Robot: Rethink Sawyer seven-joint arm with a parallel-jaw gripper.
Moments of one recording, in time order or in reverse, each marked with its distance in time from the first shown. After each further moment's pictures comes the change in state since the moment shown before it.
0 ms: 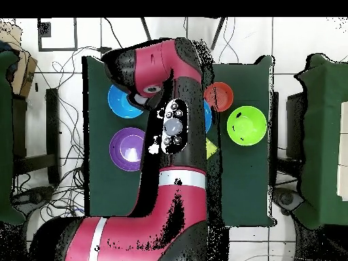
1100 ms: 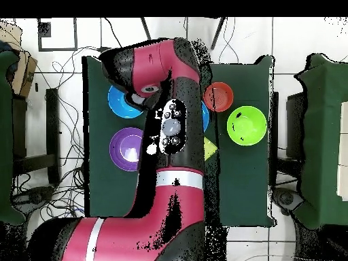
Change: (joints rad) arm 0.010 0.002 -0.012 0.000 0.039 0.000 0.000
